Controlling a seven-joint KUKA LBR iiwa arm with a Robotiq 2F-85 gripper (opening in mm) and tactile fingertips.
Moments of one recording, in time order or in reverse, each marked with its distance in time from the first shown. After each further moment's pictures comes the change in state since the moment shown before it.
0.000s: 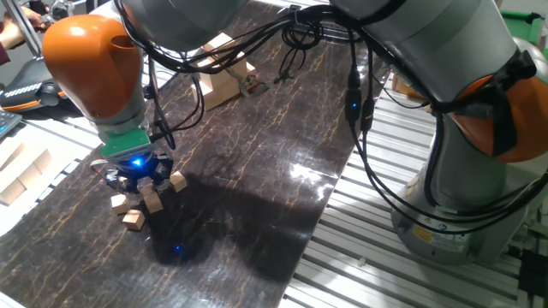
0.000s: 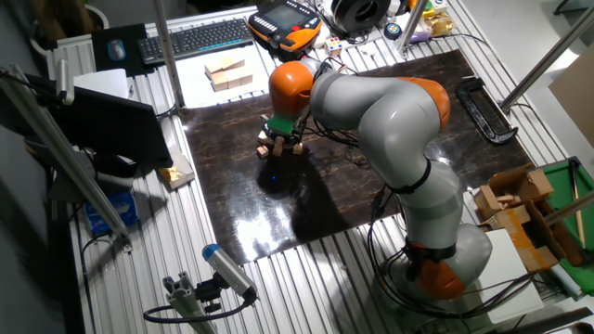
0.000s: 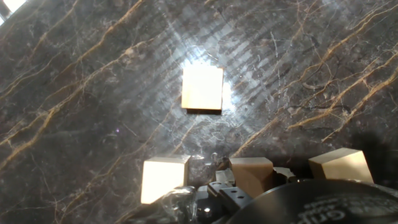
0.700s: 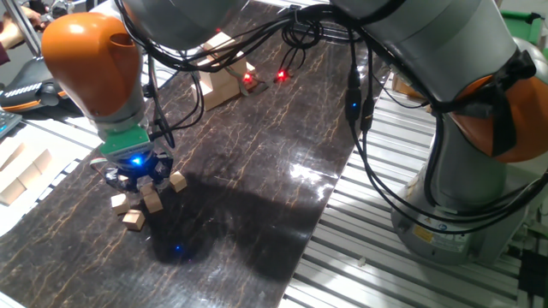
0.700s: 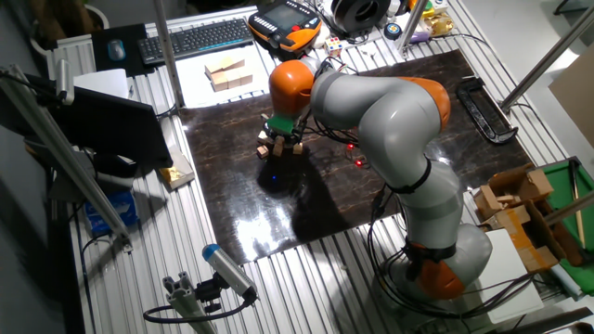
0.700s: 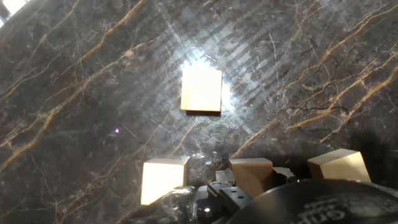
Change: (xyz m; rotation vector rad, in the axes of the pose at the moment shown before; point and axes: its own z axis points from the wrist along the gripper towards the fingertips) arm -0.001 0.000 -0.002 -0.001 0.003 0.008
